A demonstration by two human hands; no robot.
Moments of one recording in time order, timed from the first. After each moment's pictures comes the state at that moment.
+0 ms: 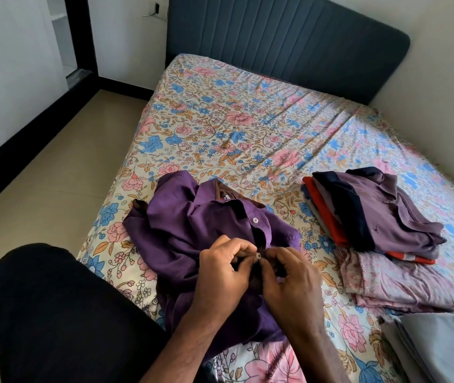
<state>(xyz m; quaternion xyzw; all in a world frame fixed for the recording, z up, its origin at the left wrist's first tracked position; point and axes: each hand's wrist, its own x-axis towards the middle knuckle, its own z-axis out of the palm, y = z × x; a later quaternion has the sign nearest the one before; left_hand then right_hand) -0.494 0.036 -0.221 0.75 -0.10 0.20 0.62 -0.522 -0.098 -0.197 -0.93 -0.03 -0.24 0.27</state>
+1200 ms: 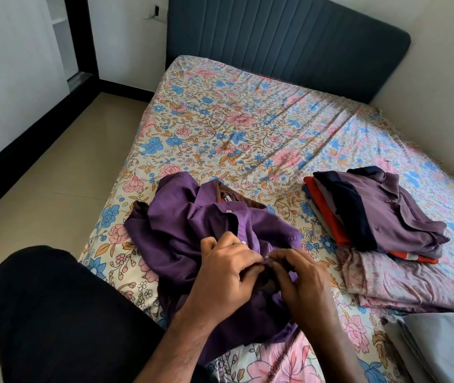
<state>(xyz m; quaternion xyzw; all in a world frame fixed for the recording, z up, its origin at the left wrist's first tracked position) -0.487 0.045 -0.231 0.84 -0.24 0.23 0.42 -0.518 -0.129 -0.203 -0.93 -0.10 -0.21 0.28</state>
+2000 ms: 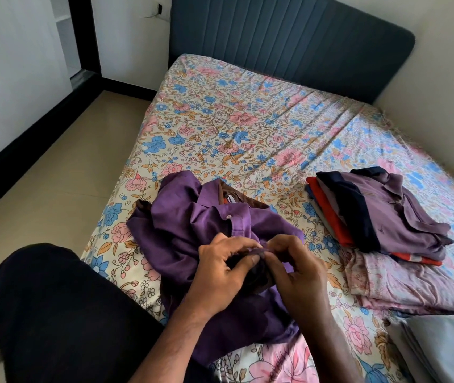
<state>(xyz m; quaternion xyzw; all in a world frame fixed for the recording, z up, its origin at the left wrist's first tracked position) -0.485 0.053 -0.229 0.74 -0.14 0.08 0.65 -0.509 -0.105 -0.188 -0.88 -0.15 -0.26 0.35</state>
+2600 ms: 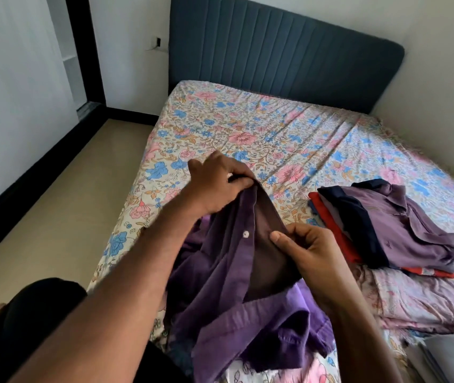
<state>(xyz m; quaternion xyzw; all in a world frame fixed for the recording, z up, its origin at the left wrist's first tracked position) -0.350 0.091 -0.099 0.89 -0.22 0.13 0.39 -0.470 -0.102 -0.131 -0.78 -0.02 -0.06 0.62</state>
